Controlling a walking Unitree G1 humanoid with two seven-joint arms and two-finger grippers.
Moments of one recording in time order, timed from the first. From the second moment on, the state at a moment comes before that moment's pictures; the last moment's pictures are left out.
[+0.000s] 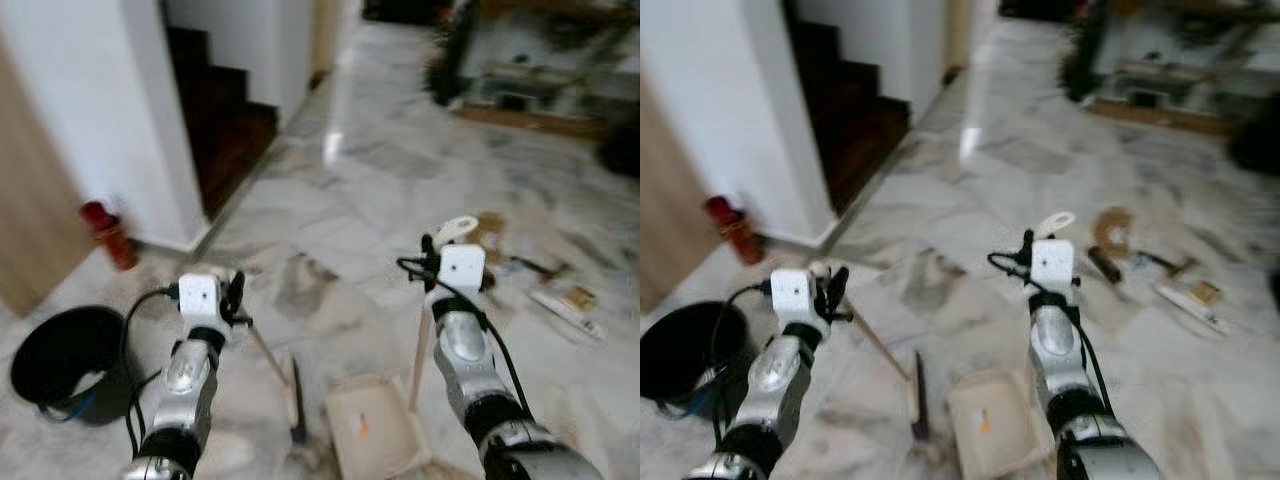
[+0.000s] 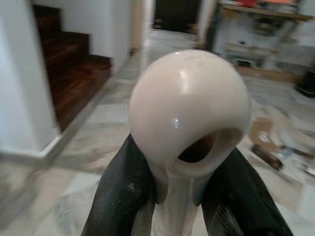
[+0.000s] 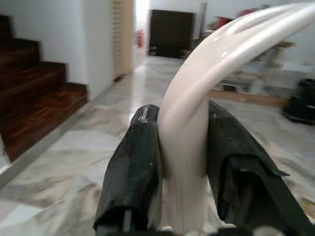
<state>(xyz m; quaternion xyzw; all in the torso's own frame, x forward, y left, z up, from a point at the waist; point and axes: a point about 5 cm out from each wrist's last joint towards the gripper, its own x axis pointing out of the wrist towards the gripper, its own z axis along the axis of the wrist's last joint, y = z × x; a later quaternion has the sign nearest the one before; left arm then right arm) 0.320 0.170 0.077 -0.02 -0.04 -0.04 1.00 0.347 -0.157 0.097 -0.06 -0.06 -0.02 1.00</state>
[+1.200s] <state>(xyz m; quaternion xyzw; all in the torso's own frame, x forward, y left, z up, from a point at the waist) 0.308 0.188 0.072 -0.01 -0.04 -0.01 1.00 0.341 -0.145 0.088 -0.04 -0.05 -0.01 1.00</state>
